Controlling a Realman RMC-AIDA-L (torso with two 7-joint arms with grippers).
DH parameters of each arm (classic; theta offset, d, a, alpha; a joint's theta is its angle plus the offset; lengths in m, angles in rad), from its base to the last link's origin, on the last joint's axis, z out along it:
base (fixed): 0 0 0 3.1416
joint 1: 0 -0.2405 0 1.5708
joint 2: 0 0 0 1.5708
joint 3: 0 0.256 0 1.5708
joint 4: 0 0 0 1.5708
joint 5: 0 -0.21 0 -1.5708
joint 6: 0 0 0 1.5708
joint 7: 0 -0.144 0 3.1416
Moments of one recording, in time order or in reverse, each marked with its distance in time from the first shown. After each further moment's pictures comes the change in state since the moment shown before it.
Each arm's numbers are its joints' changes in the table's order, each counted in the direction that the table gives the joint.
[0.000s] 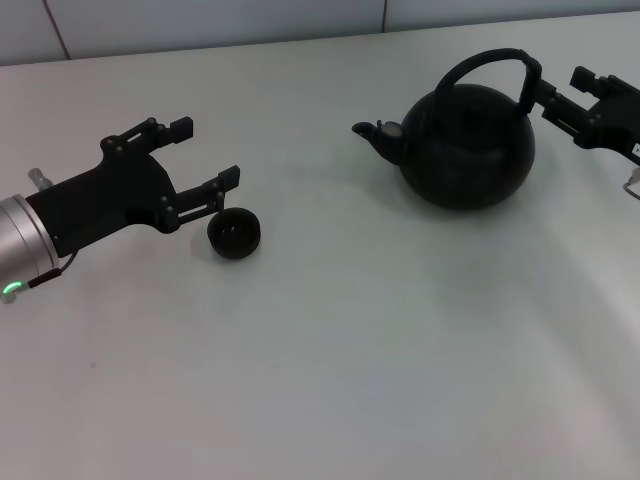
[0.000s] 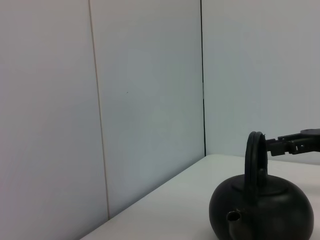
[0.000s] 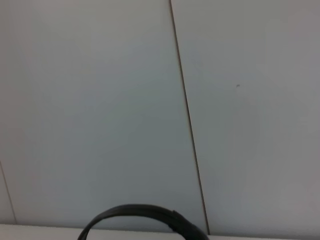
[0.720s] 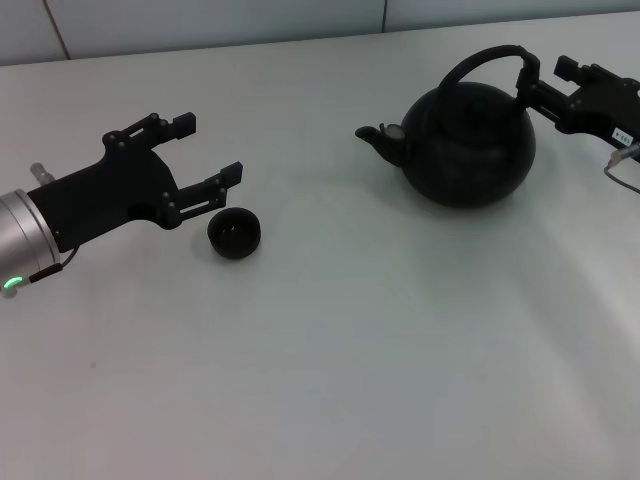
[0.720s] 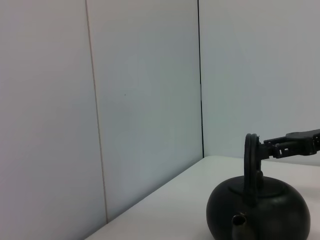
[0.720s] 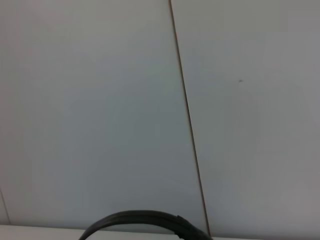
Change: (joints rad) left arm 0.009 0.002 0.000 -0.003 -0.003 -0.003 0.004; right arm -0.057 -0.001 -0.002 -0.032 0.000 -0.063 0.000
